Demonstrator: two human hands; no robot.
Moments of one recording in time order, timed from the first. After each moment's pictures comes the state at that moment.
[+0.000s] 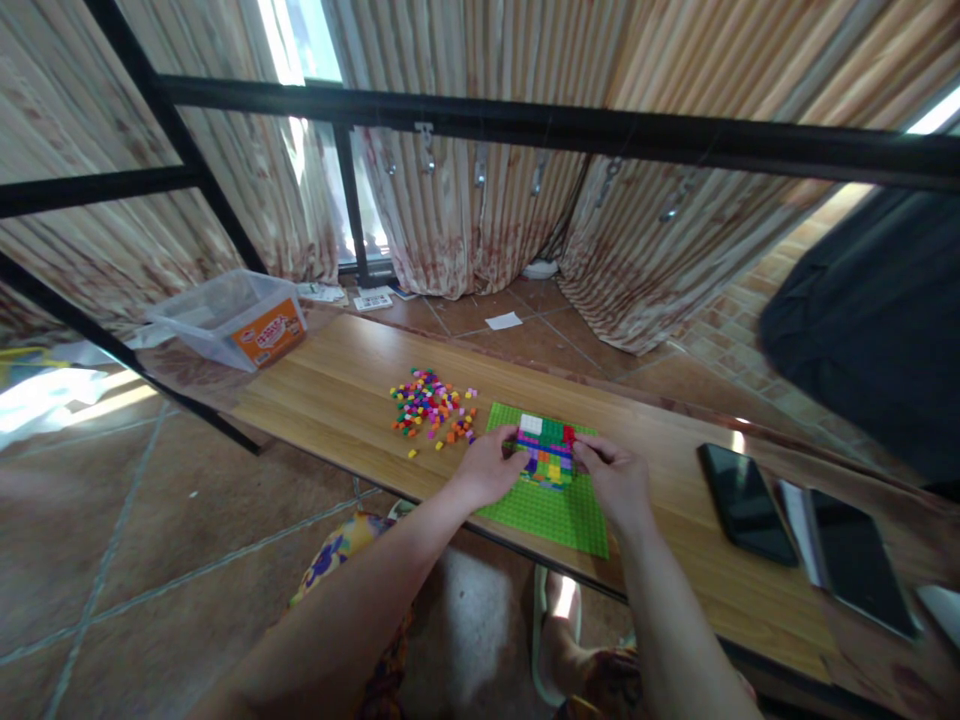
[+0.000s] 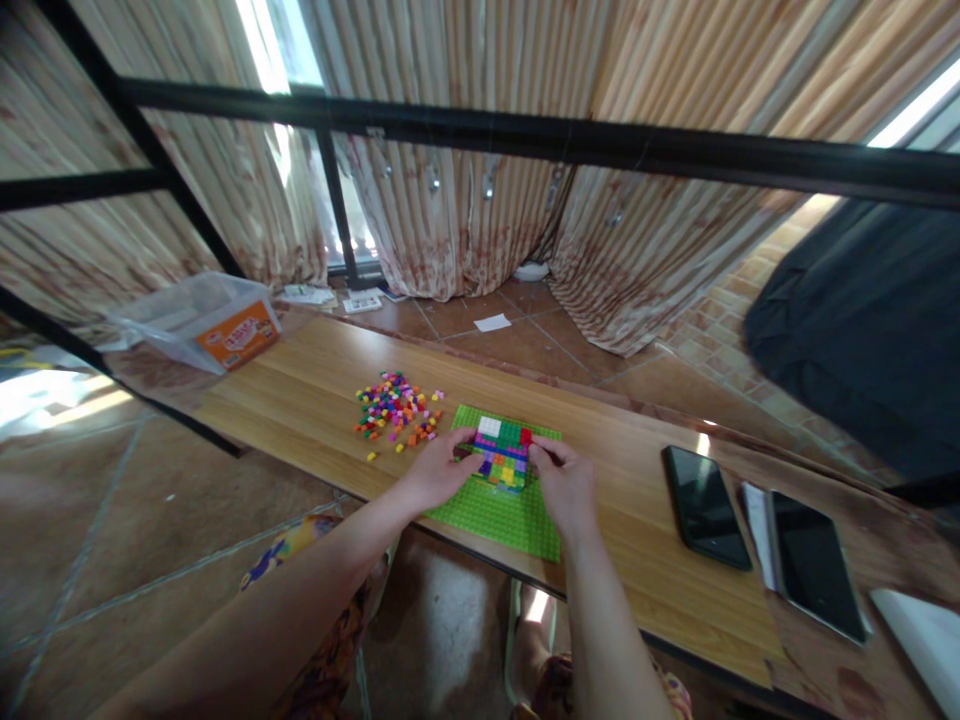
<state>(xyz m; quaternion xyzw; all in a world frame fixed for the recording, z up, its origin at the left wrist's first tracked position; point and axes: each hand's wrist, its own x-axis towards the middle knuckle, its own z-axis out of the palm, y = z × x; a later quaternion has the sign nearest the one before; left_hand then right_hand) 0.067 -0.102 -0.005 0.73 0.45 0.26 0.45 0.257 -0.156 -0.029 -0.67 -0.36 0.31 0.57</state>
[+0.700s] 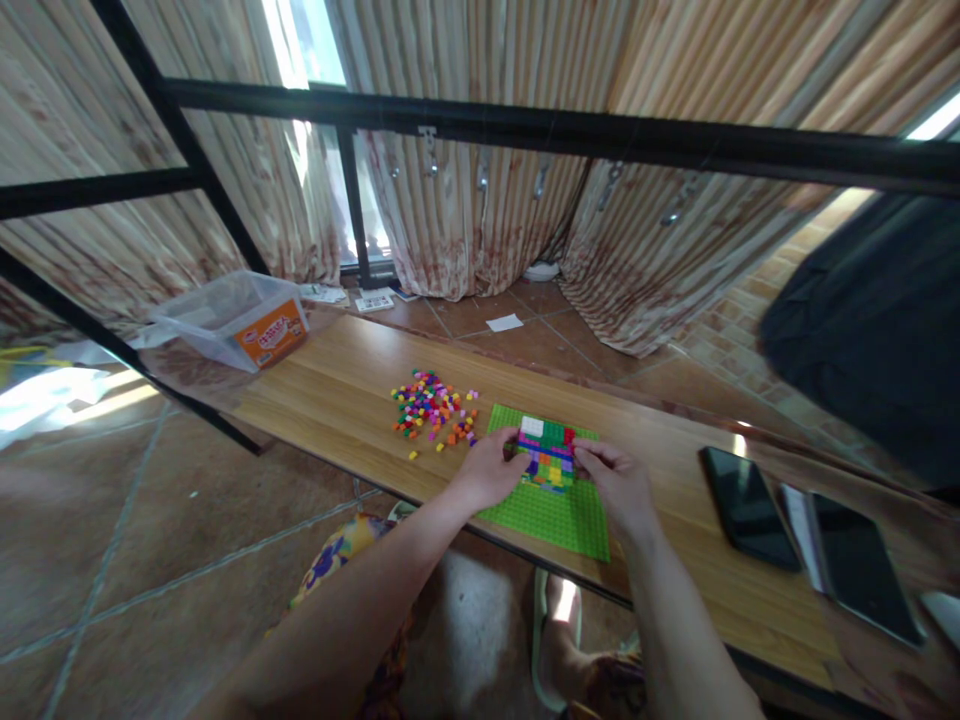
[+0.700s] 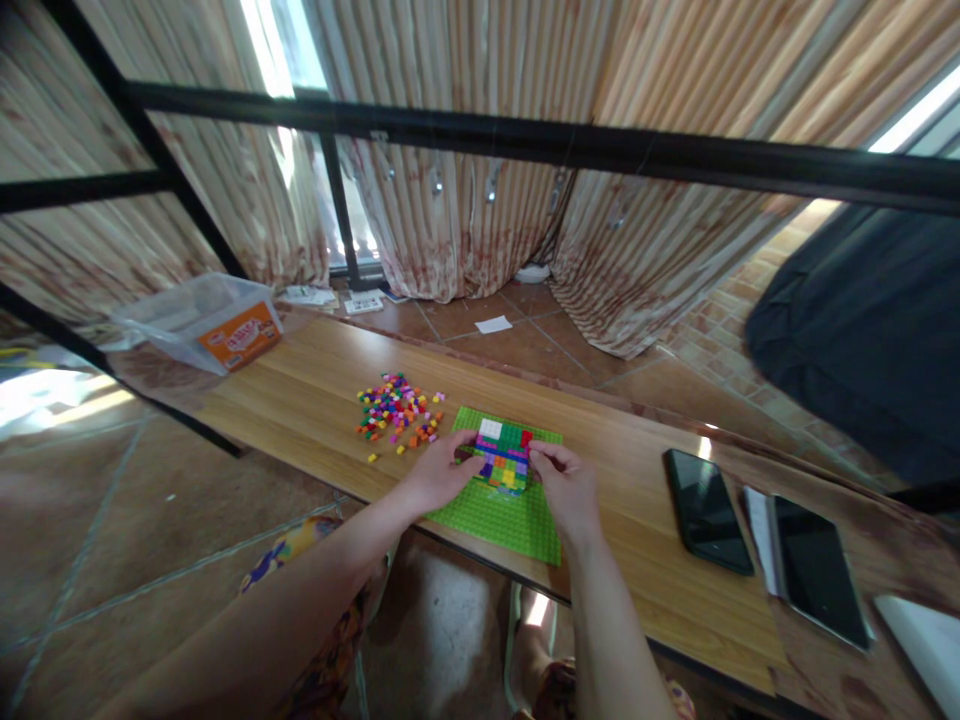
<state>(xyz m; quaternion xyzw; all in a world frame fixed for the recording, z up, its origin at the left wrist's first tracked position) 0.067 -0.102 -0.003 0.73 0.44 0.25 0.45 0.252 -0.160 -0.020 -0.65 -0.32 0.36 0.59</state>
